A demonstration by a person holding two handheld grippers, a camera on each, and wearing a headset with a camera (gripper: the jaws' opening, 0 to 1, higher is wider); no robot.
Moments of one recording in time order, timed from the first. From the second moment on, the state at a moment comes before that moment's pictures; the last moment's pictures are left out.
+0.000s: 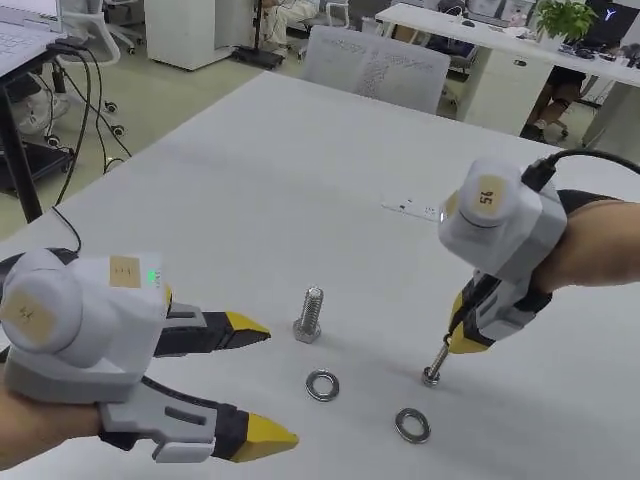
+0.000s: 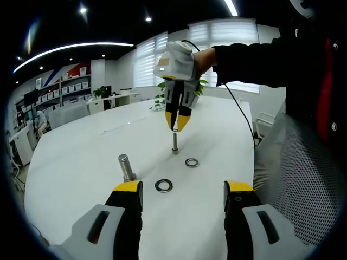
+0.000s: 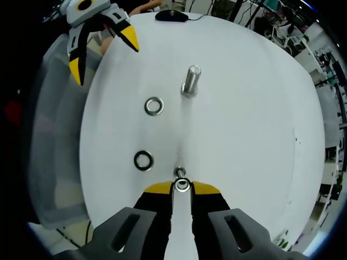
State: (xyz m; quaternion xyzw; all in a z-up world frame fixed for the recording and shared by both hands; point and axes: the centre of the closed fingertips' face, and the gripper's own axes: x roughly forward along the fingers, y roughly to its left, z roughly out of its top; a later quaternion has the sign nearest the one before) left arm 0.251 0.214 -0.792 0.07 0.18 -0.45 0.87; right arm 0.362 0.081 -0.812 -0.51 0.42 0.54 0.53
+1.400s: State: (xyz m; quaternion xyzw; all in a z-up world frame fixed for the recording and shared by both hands) left arm 0.250 0.215 -0.795 0.07 0.19 -0.45 0.87; right arm 0.366 0.080 -0.846 -0.50 0.44 0.54 0.51
